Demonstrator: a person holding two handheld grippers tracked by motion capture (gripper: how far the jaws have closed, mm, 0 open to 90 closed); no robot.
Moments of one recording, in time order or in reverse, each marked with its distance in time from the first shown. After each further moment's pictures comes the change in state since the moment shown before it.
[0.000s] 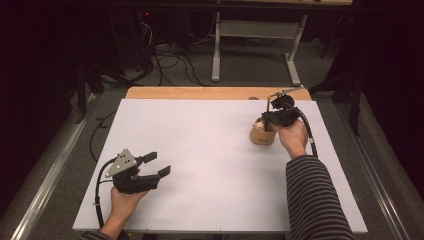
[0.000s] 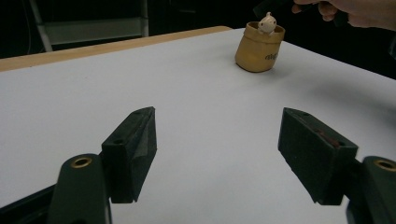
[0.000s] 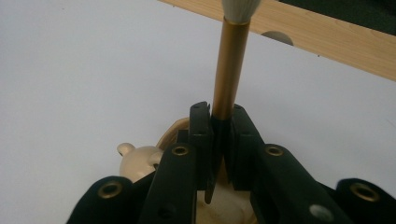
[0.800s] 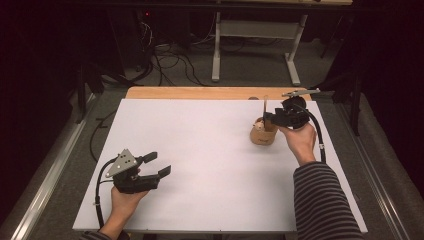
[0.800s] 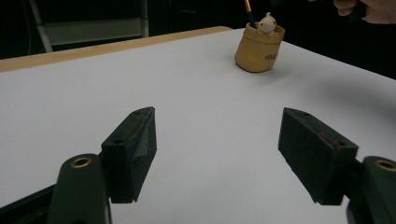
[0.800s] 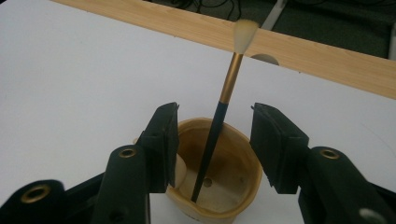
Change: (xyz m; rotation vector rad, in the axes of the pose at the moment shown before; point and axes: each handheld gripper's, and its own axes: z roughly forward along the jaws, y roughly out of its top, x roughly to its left) left arm 0.000 0.000 0.001 0.000 0.001 0.001; right arm -0.004 -0.011 -0.034 -0.119 0.003 0.031
